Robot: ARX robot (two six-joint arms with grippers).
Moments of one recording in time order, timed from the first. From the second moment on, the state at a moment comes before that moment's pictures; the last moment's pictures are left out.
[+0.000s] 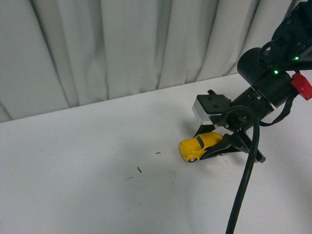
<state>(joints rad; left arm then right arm) 0.00 0.00 0.01 0.00 0.00 0.00 -0.24 2.23 1.21 -0.54 -0.67 -1.73</state>
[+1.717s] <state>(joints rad) 0.00 0.00 0.01 0.00 0.00 0.00 -0.41 2.17 1.09 -0.63 -0.62 -1.76</state>
